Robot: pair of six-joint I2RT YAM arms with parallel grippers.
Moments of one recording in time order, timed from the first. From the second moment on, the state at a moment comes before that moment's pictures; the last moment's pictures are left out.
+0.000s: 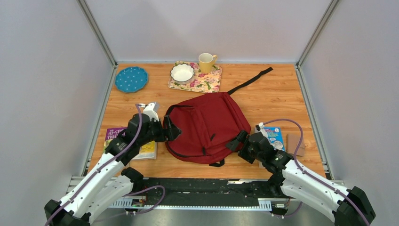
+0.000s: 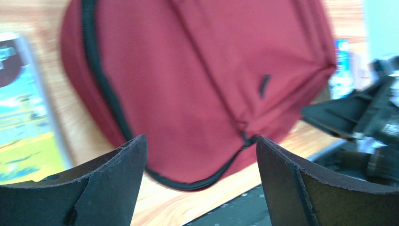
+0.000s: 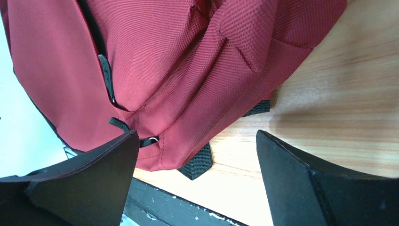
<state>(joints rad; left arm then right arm) -0.54 0.70 0.63 -0.49 0.09 -0.59 0.73 0.73 0.28 -0.27 0.07 1.17</state>
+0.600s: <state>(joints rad) -0.93 1.19 0.84 -0.32 0.08 -0.58 0.73 0.65 0.28 -0.32 0.08 1.17</state>
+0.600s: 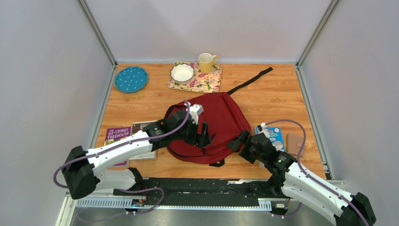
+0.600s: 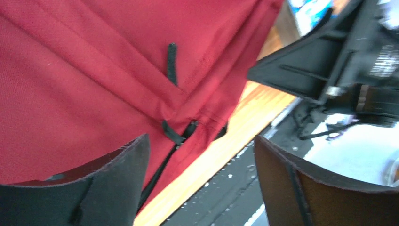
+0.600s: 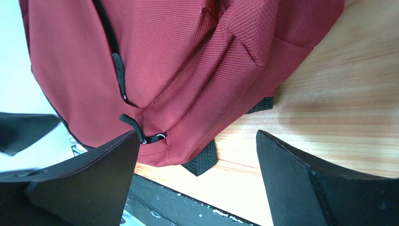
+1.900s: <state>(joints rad) -0.99 1.48 0.74 -0.14 0.11 -0.64 0.73 0.59 0.28 -0.37 0.08 1.17</state>
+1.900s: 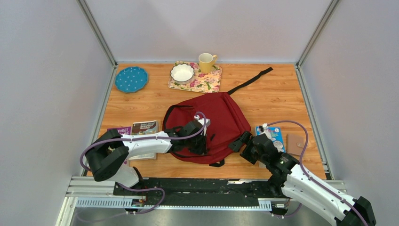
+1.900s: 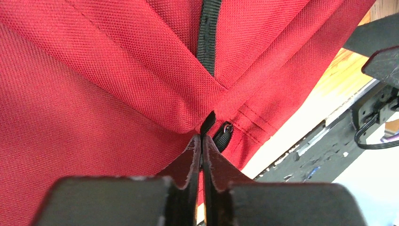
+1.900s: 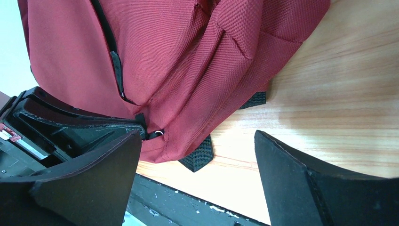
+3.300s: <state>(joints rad) -1.08 1.08 0.47 -0.17 0.14 -0.63 0.46 0.94 0.49 -0.34 -0.06 0.75</state>
